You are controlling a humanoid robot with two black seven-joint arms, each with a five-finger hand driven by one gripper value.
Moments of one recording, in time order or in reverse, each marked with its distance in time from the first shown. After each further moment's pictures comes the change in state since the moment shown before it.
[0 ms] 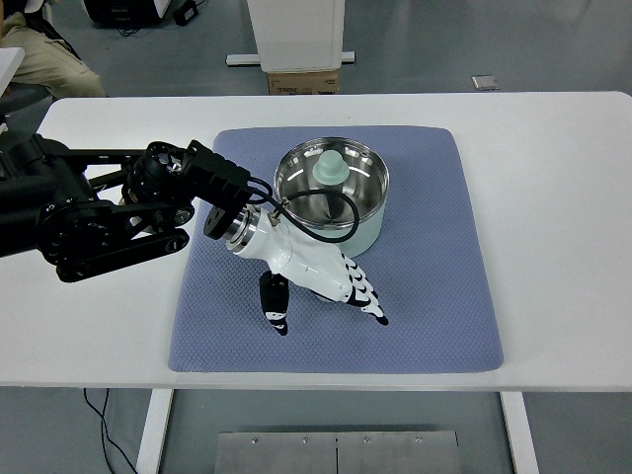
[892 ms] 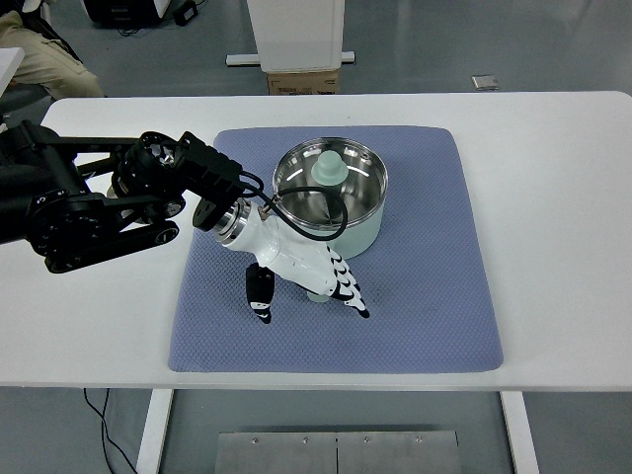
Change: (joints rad) left arm -0.054 0.018 0.046 0.002 0.042 0.002 0.000; right arm 0.000 0.000 0.000 0.000 0.000 0.000 0.000
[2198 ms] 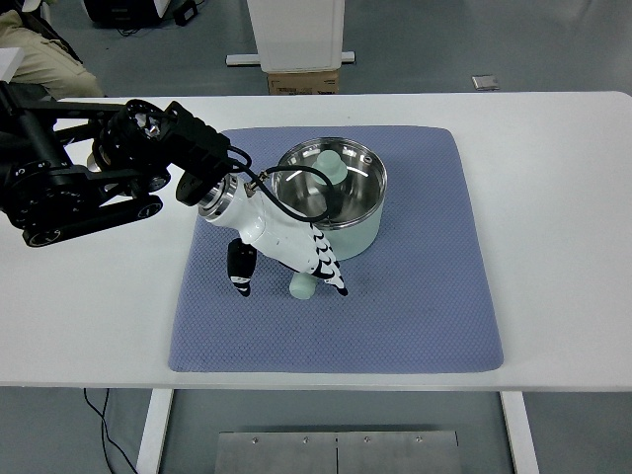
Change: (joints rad) left arm -0.118 0.025 0.091 -0.005 0.002 0.007 0.000; right arm 0.000 0.000 0.000 0.000 0.000 0.000 0.000
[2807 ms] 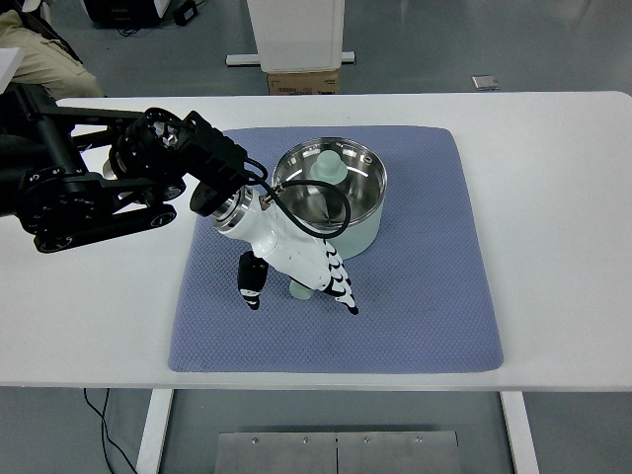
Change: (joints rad) left arm -0.004 -0.027 0.004 -0.043 -0.003 -0.033 0.000; right arm 0.000 0.000 0.000 0.000 0.000 0.000 0.000
